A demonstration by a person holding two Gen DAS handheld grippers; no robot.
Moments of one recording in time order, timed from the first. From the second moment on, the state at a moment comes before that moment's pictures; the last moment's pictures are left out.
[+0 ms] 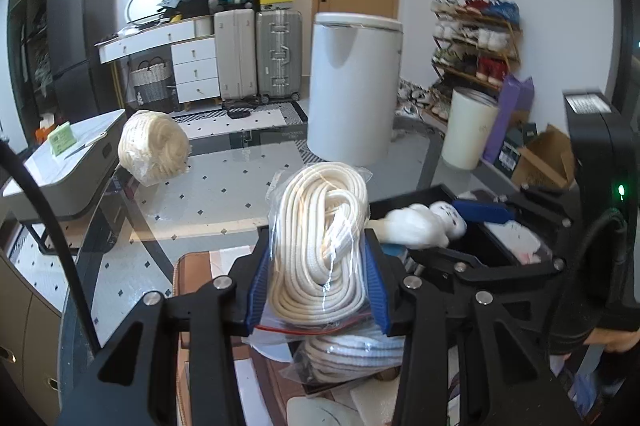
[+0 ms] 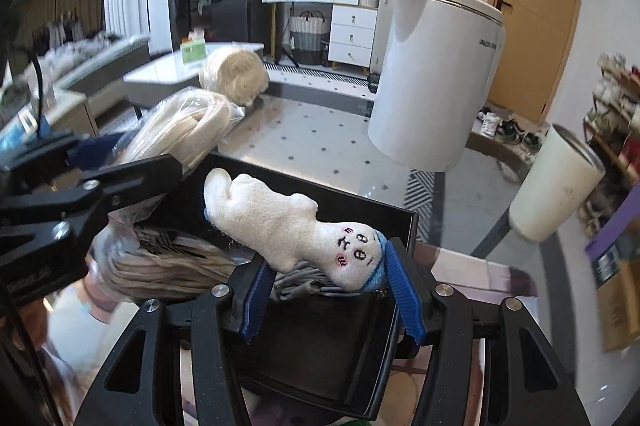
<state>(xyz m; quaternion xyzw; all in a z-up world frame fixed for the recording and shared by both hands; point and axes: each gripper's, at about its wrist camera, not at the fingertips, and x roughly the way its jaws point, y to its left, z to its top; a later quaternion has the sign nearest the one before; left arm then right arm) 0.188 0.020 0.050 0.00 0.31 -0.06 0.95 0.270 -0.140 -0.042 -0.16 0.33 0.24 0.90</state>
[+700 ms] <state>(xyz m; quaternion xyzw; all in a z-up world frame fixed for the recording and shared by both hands) 0.197 0.009 0.041 0.02 0.35 -0.08 0.93 0.257 -0.143 -0.030 -0.21 0.32 0.26 0.88</state>
